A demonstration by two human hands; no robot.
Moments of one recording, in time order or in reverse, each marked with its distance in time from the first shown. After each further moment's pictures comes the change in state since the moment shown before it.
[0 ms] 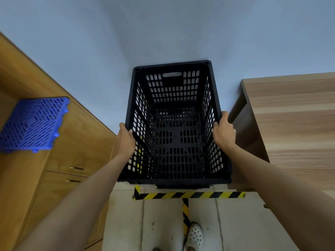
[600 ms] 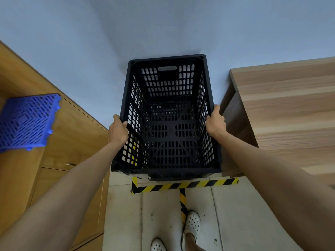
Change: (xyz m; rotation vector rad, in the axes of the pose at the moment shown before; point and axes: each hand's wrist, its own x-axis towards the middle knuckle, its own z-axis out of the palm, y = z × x) left_hand -0.006 0.013 -0.023 0.069 -0.122 -0.023; right_hand -0.027 -0.001 -0.012 0.112 -0.120 0.119
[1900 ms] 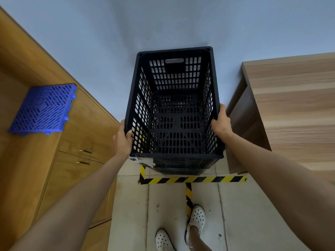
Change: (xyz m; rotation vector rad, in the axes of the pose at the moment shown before) left_hand -0.061 -0.071 0.019 -0.254 0.100 -0.004; right_hand -0.017 0.035 0.021 0.166 -0.068 -0.040
